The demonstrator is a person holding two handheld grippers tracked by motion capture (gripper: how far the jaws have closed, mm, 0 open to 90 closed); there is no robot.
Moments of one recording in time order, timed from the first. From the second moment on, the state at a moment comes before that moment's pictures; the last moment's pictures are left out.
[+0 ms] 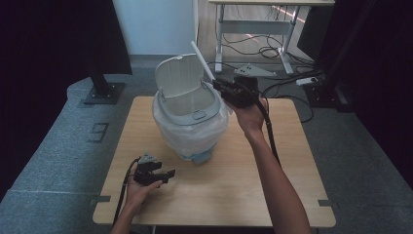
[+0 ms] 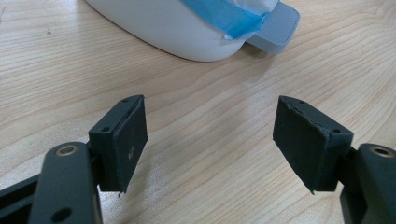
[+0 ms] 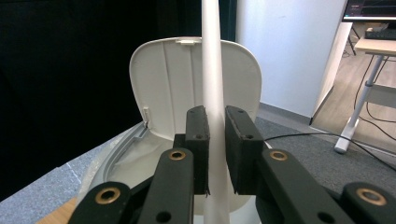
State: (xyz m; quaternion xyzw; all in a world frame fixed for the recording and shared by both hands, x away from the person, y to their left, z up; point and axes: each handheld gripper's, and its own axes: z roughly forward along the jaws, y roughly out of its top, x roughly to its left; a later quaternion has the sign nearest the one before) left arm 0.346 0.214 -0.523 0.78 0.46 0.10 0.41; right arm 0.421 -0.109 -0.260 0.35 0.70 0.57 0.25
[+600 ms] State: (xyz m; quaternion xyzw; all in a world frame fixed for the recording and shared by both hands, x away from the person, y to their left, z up) left arm 0.346 0.213 -0.524 0.78 0.46 0.10 0.41; right arm 0.438 -0.089 -0.259 0.35 0.71 0.56 0.25
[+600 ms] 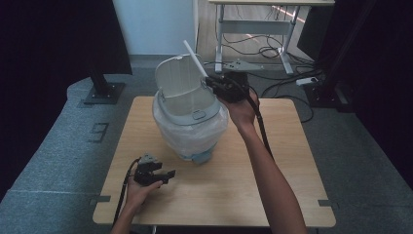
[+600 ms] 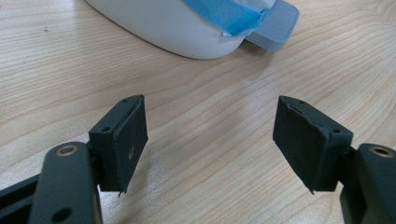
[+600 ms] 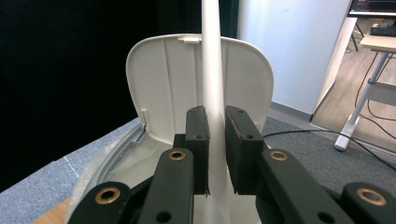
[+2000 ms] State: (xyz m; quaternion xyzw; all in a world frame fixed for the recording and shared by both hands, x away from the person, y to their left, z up) left arm 0.346 0.217 -0.523 0.78 0.46 0.09 0.41; right arm 0.476 -0.037 -0.258 0.35 0.73 0.53 0.25
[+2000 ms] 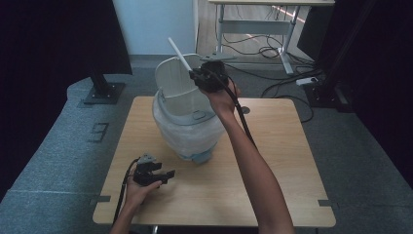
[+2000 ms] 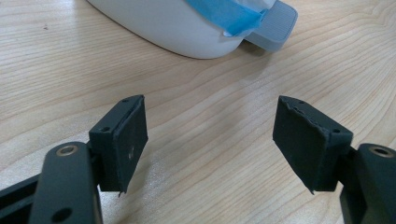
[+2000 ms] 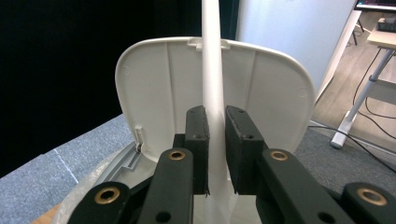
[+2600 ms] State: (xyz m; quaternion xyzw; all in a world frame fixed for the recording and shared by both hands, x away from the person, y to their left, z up) left arm 0.346 0.220 -0.524 0.78 0.46 0.09 0.41; right arm 0.489 -0.011 -0.266 0.34 0.74 0.52 0.26
